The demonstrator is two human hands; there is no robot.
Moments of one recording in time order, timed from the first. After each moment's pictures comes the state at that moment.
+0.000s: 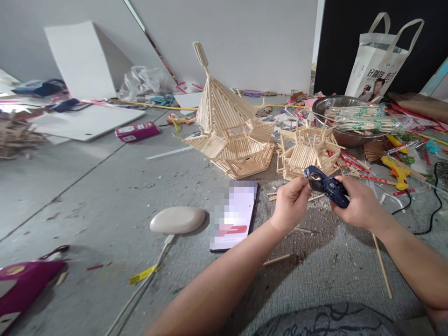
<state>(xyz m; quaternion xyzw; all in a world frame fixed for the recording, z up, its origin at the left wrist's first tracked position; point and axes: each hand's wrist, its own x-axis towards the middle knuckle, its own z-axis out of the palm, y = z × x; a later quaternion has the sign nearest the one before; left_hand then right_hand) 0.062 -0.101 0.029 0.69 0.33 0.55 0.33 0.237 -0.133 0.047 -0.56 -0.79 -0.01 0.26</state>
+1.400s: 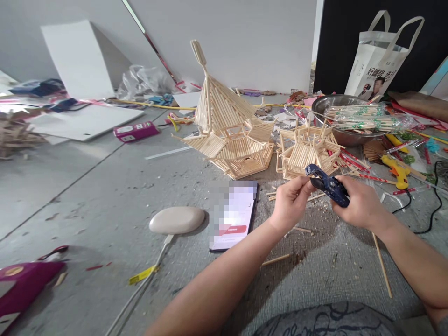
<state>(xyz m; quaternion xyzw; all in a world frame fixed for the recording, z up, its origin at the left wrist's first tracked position) 0.062 -0.101 0.033 0.68 0.34 0.54 0.37 0.238 -0.134 0.047 -0.58 -0.78 -0.03 0.23</state>
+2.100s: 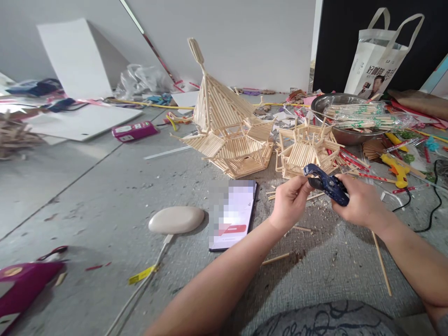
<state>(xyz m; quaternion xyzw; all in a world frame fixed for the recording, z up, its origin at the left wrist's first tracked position) 0.062 -0.101 0.031 0.69 0.35 0.54 0.32 0.238 -0.135 0.047 -0.58 -0.78 -0.06 0.22</state>
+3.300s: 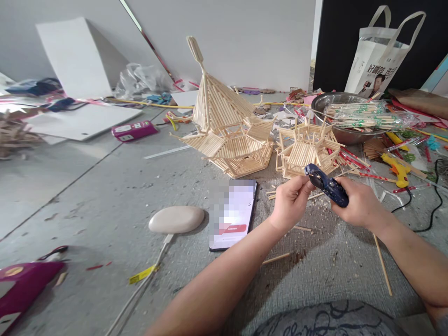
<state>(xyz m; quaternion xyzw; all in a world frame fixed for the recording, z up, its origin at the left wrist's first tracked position) 0.061 -0.101 0.032 0.70 0.34 0.54 0.31 0.235 -0.136 0.046 -0.58 -0.78 0.02 0.23</state>
